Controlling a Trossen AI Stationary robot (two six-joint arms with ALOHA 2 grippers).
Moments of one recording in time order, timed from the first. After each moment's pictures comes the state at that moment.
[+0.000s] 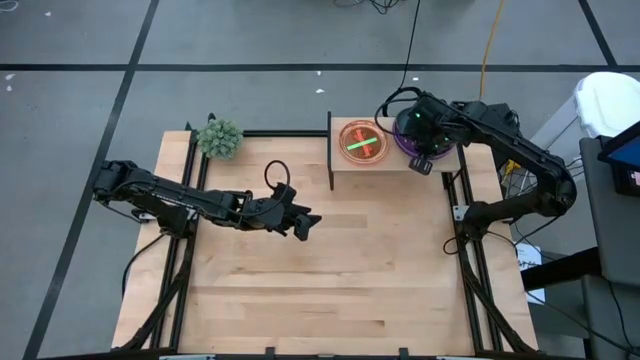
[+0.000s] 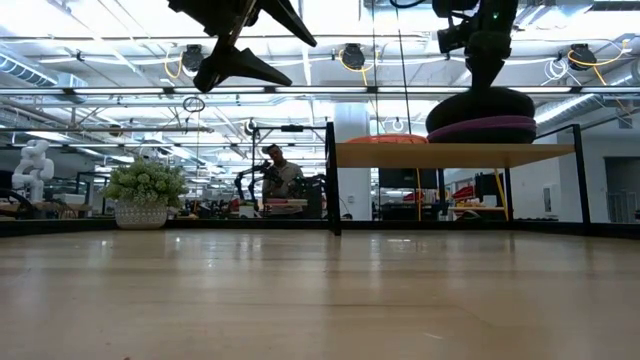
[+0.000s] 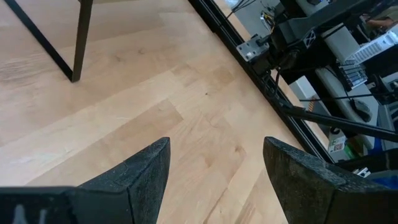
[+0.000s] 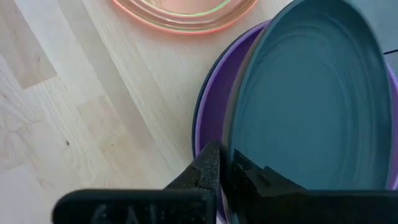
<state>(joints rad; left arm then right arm) -0.17 1.41 0.98 -0.10 -0.37 -0.97 -0.64 1.29 1.39 -1.33 0.16 -0.24</state>
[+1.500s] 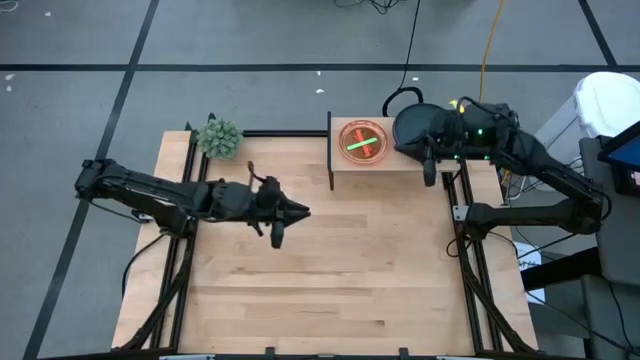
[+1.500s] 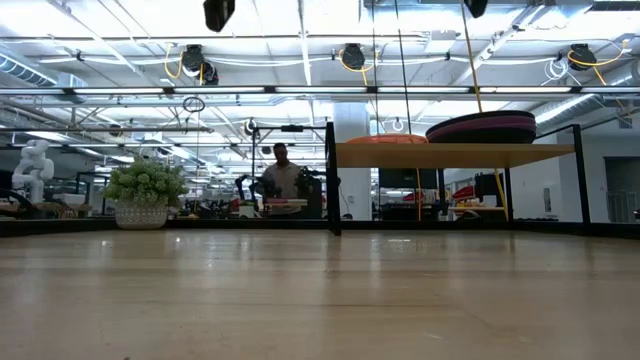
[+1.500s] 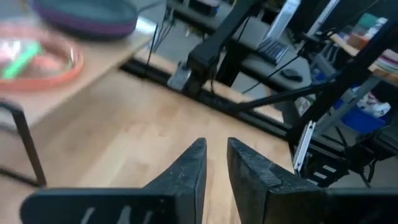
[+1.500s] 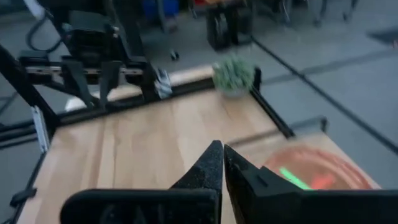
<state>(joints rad) -0.18 1.22 0.98 -0.03 -0.23 -0.46 -0.42 0.92 1.22 -0.65 -0.21 0.07</state>
